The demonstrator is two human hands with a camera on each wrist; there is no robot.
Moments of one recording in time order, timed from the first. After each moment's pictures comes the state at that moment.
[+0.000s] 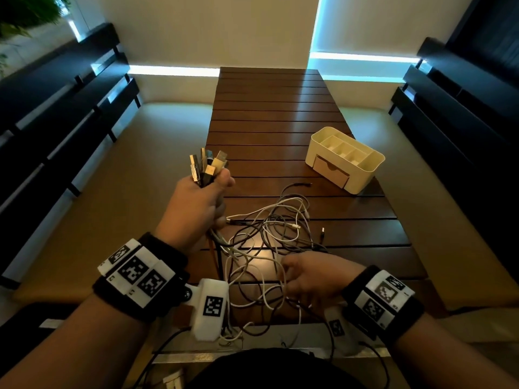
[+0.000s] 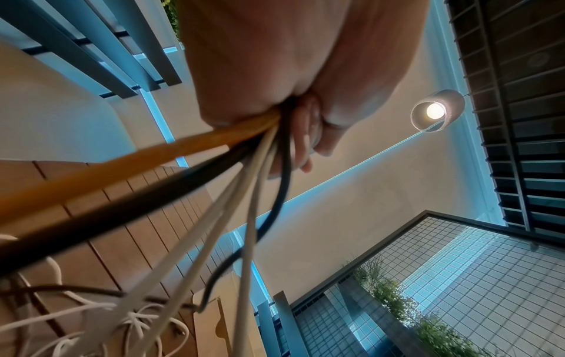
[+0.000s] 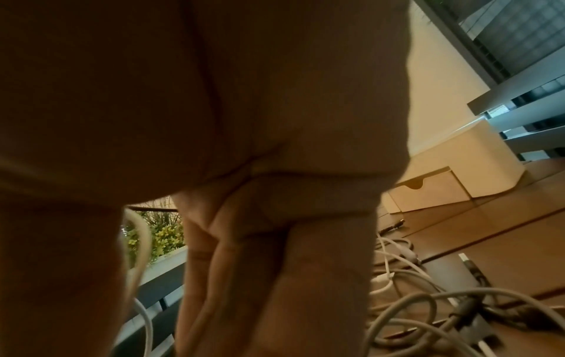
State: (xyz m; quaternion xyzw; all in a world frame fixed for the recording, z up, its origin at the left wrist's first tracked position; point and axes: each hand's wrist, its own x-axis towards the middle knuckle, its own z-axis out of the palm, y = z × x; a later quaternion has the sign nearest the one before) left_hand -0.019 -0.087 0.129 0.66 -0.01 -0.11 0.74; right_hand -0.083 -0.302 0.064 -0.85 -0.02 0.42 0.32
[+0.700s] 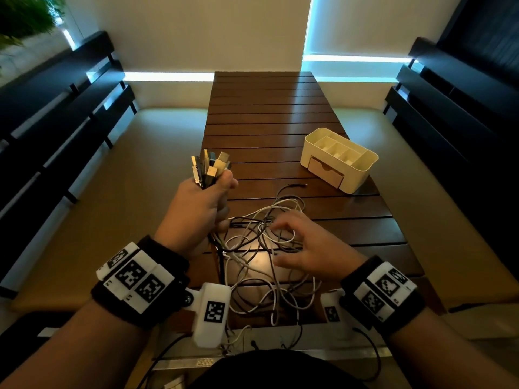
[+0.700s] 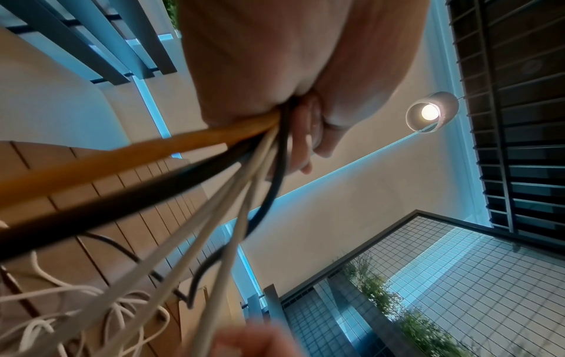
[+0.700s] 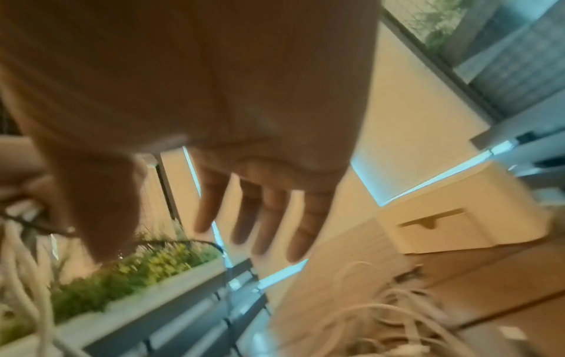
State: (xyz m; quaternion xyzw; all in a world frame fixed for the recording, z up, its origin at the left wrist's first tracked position) left_hand -0.029 -0.101 0.140 0.65 -0.03 -0.13 0.75; right_hand -0.077 -0.317 0.078 -0.90 -0.09 0.13 0.40
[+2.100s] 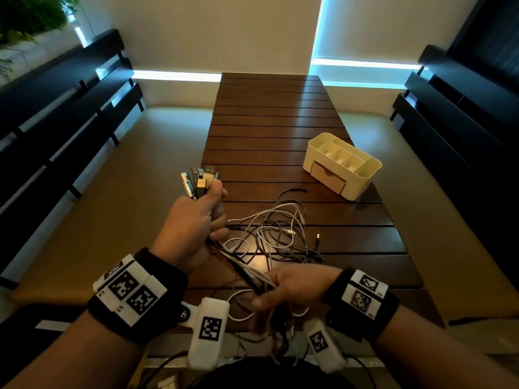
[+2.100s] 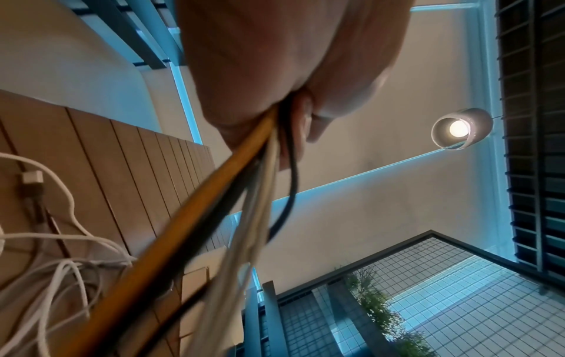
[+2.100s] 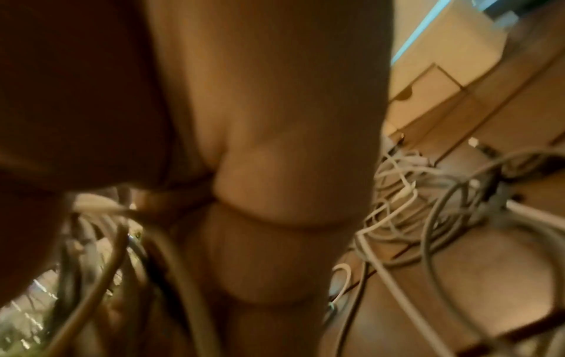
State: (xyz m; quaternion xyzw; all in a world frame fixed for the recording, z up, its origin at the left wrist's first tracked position) left_hand -0.036 -0.106 0.133 0.57 0.07 -0.15 0.81; right_hand -0.077 -0.297 0.062 -0.70 -0.11 0.52 0.48
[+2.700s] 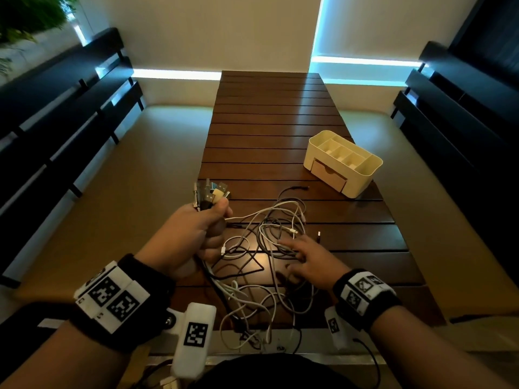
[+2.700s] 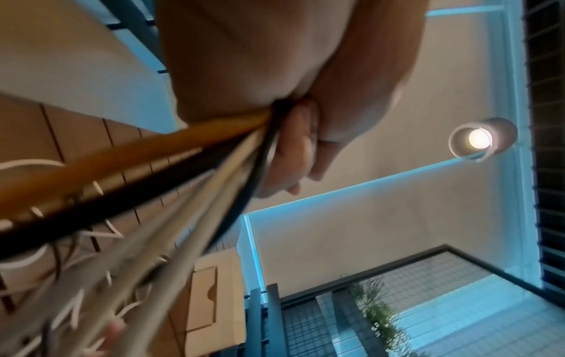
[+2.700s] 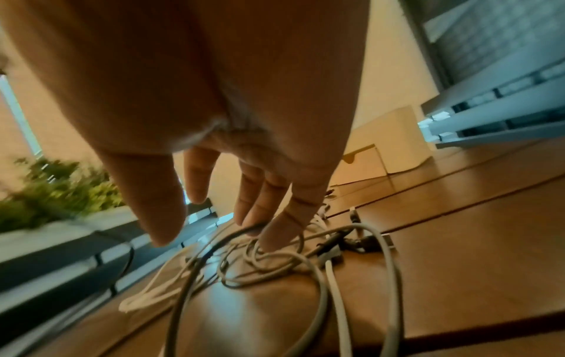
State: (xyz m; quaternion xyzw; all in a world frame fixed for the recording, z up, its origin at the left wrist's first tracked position) left_hand -0.043 -0.090 0.129 0.59 0.06 -0.26 0.76; right_hand -0.060 -0.347 -0.013 -0.88 0.01 0.21 0.43
